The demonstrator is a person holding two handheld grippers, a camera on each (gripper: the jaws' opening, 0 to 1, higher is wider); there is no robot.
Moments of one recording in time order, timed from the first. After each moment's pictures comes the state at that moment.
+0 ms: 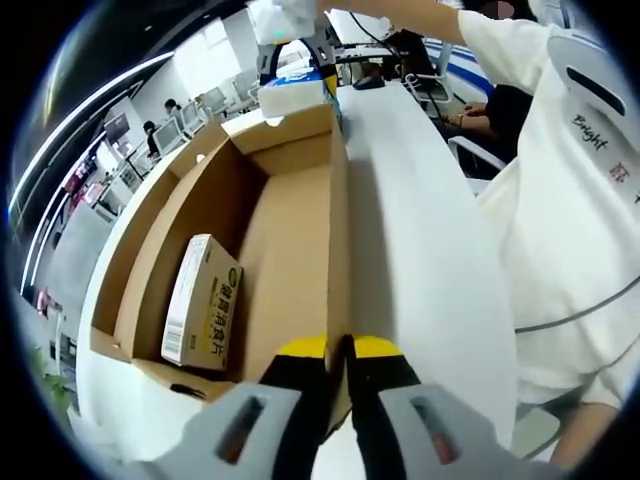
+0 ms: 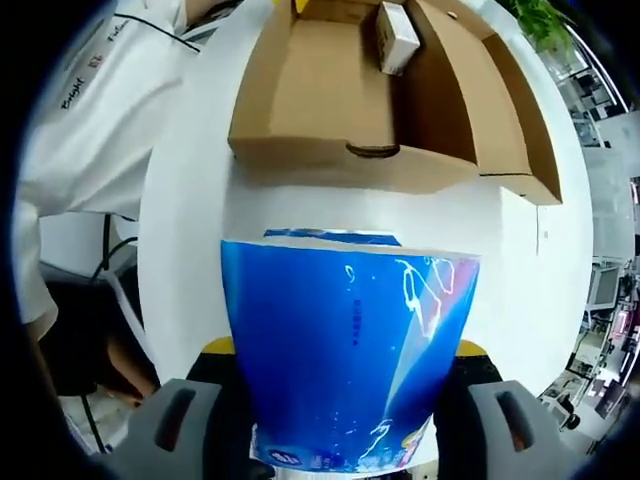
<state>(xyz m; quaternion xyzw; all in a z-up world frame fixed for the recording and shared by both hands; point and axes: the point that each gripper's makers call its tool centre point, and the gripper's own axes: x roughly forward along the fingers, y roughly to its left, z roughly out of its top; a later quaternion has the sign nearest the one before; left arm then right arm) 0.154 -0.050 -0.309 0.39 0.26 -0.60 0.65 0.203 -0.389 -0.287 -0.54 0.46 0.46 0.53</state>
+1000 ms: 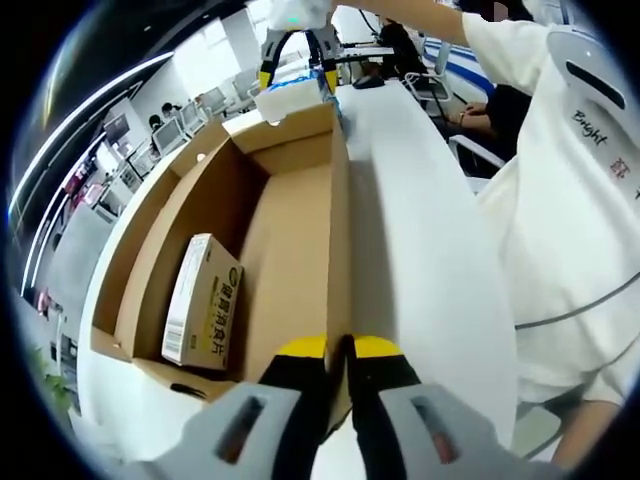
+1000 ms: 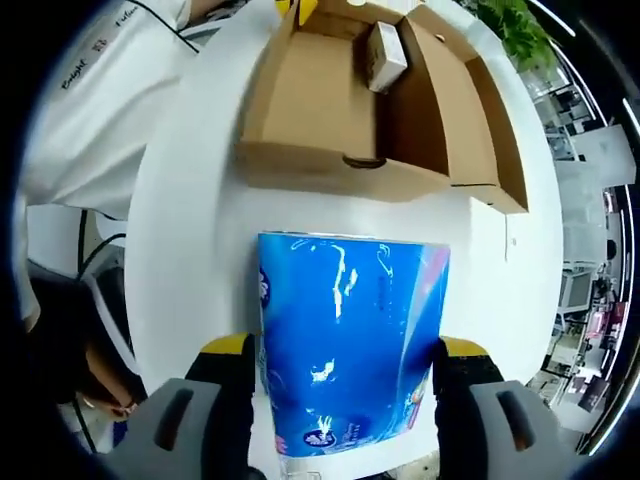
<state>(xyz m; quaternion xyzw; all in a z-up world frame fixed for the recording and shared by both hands) 0.154 -0.048 -0.309 0.39 0.26 -0.59 0.65 0.197 -0.391 -0.268 -0.57 0.40 0.43 0.58</state>
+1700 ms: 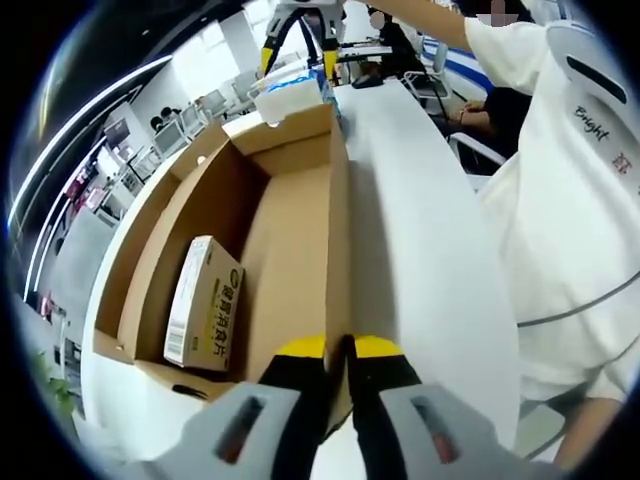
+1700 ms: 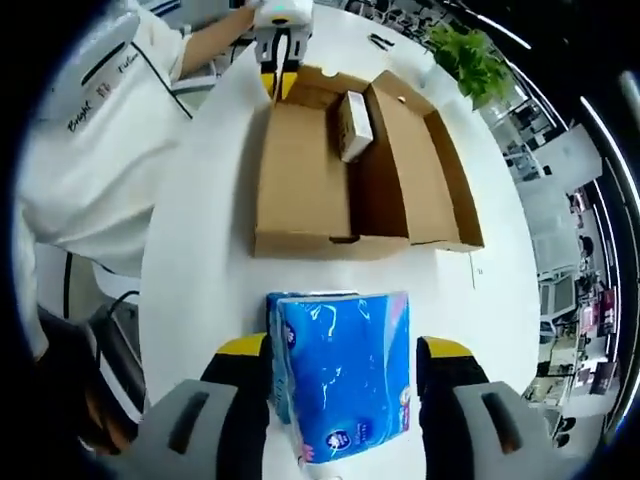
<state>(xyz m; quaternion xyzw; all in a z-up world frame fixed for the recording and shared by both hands) 0.155 -0.049 -0.308 0.40 0.25 -0.59 0.65 0.188 -0.351 -0.216 -0.48 0.31 0.44 0.69</state>
